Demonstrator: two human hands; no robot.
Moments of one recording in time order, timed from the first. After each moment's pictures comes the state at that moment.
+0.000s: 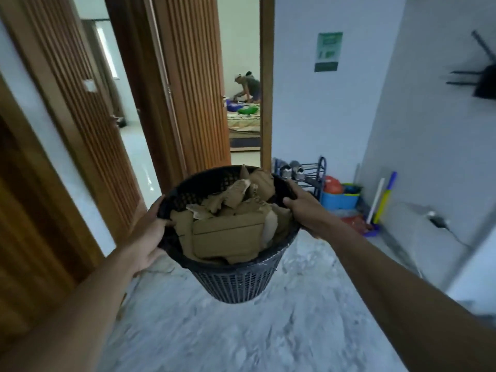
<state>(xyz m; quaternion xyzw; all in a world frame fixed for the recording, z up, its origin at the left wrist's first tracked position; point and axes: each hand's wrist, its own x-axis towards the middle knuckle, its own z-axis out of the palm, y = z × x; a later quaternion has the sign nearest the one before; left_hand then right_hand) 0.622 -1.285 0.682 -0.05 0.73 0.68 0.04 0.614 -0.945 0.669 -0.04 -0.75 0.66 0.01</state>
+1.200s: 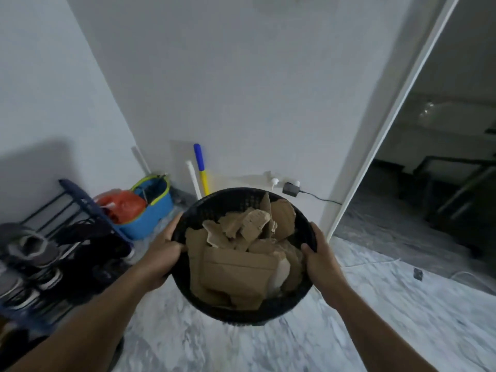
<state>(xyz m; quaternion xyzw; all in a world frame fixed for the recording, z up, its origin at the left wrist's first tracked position) -0.039 -0.377 0.393 0.34 0.69 0.45 0.46 0.272 -0.319 0.348 -0.60 -0.50 0.51 0.35</state>
